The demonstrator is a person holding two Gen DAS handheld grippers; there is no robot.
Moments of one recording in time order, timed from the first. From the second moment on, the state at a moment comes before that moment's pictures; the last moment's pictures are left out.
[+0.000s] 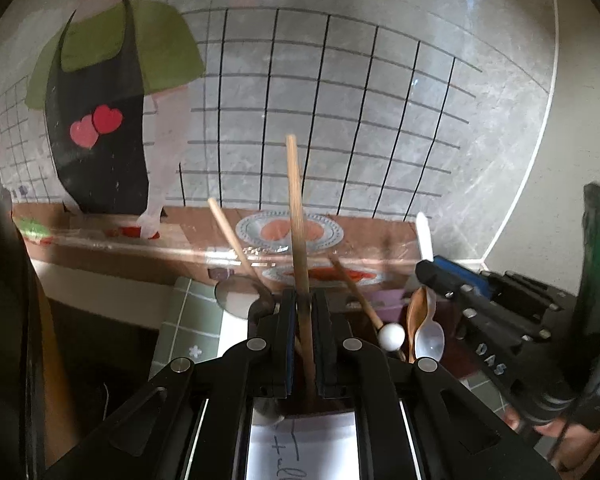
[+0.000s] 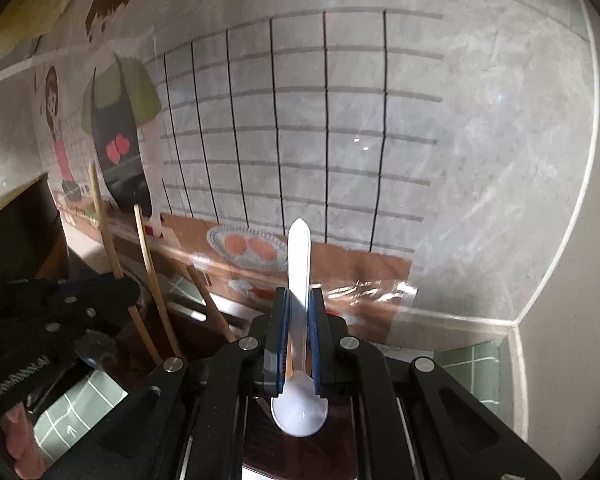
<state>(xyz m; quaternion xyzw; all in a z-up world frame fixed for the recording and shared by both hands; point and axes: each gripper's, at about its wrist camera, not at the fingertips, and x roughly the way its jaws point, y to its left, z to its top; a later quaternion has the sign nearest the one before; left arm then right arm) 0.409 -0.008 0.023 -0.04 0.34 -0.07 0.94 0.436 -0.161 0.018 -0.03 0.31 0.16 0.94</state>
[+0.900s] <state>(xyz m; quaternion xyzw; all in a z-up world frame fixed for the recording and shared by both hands) 0.317 -0.016 0.044 -0.03 0.35 -0.07 0.93 0.335 -0.201 0.003 -0.05 0.43 0.12 0.90</state>
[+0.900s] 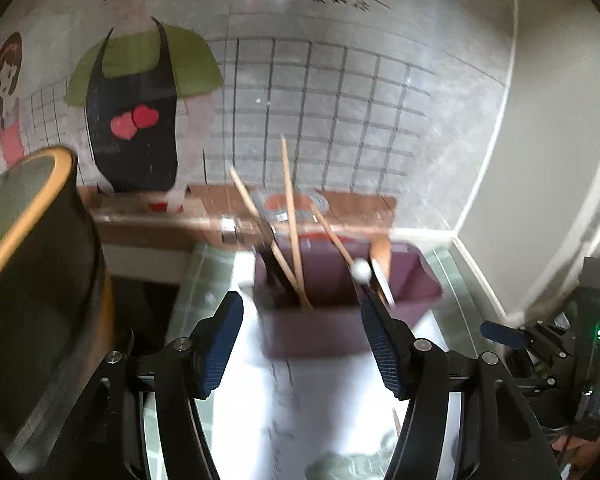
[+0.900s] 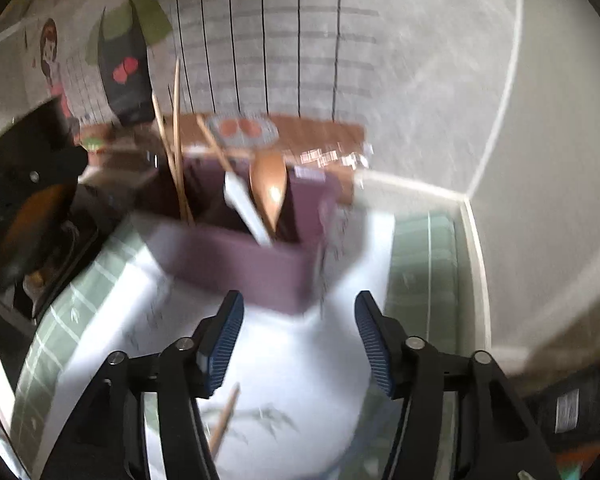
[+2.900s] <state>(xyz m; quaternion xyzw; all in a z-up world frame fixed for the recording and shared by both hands) 0.199 0.008 -0.066 0.00 0.50 -0.07 0.86 0.179 -0.168 -0.066 -0.08 0.48 0.21 0.85</state>
